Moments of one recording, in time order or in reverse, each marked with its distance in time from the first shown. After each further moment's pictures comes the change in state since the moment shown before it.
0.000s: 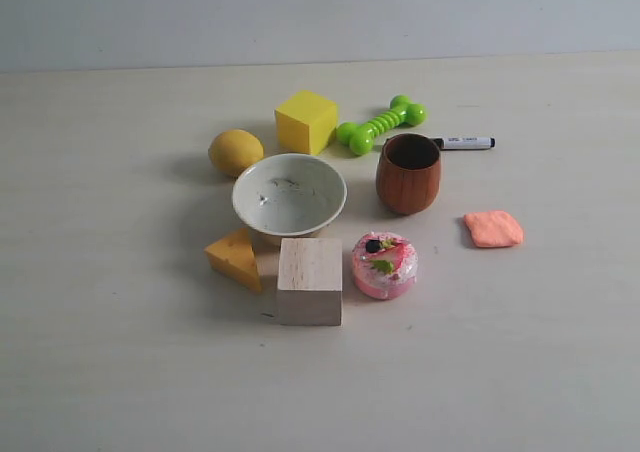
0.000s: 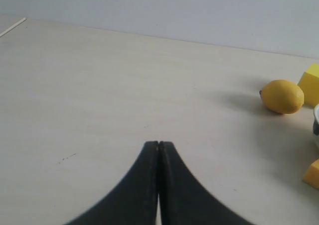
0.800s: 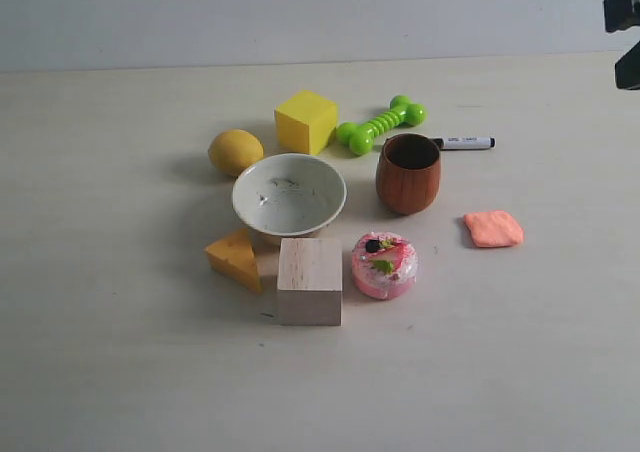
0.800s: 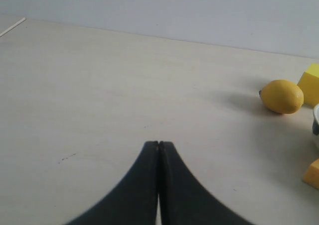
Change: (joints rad) left arm 0.000 0.000 0.000 0.000 0.000 0.000; right arm 0.159 1.239 -0.917 0.161 1.262 -0.071
